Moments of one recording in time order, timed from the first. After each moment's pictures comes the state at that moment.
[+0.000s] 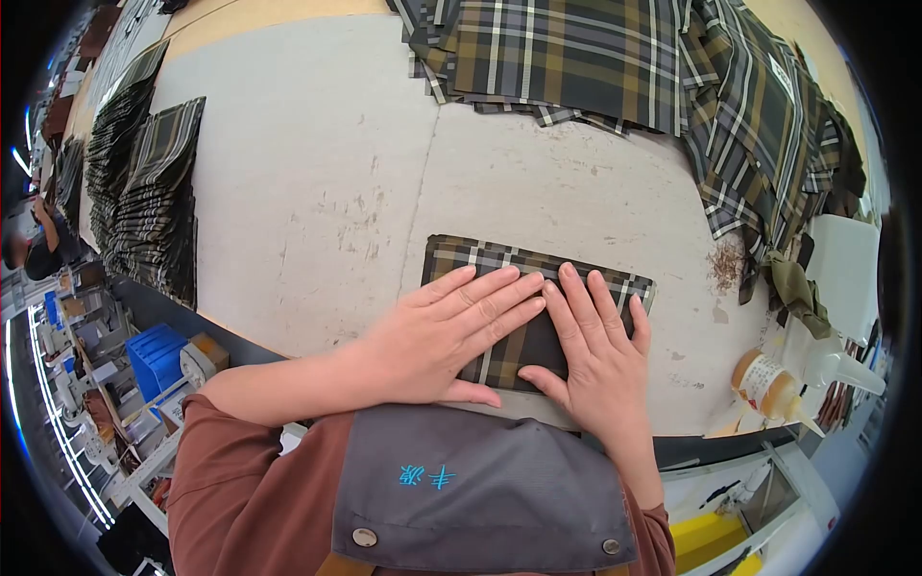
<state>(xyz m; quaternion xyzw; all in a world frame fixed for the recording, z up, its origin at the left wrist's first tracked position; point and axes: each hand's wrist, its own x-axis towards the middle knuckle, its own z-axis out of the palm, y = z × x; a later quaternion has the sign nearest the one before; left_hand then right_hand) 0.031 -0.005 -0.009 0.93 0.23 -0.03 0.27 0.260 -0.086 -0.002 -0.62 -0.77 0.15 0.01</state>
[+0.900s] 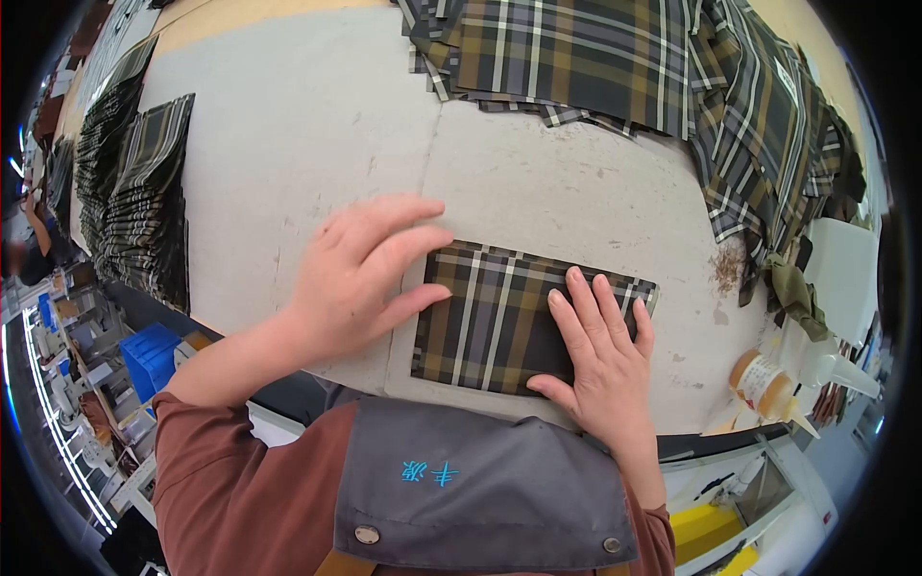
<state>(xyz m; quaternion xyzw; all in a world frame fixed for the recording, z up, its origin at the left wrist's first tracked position) -0.014 0.041 -0.002 0.90 0.36 0.16 0.21 0.263 -0.084 0.004 -0.61 -0.76 0.20 0.00</state>
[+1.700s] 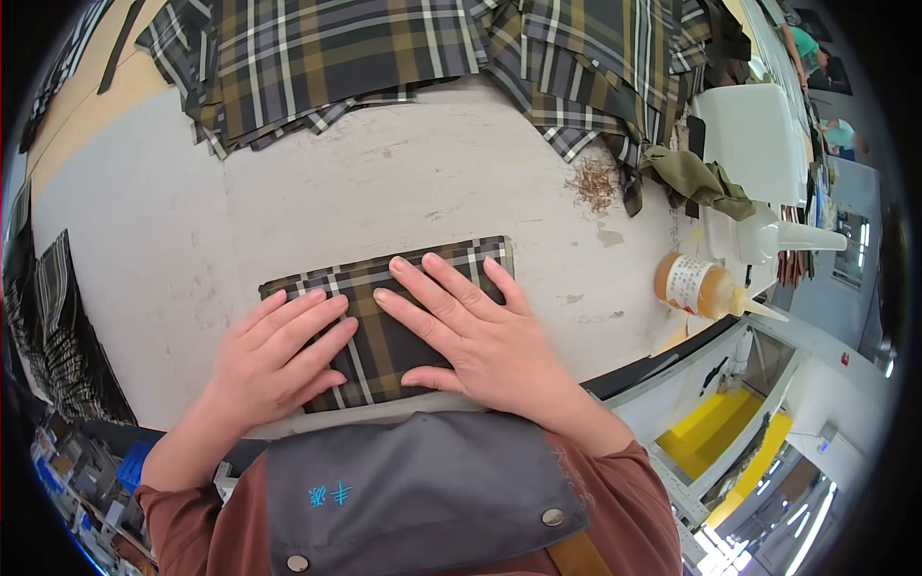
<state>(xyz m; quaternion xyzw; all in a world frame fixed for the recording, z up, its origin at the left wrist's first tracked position) 0.014 0.031 -0.003 0.97 0.16 0.05 0.19 0.269 -0.086 0.002 -0.61 -0.77 0.20 0.04</state>
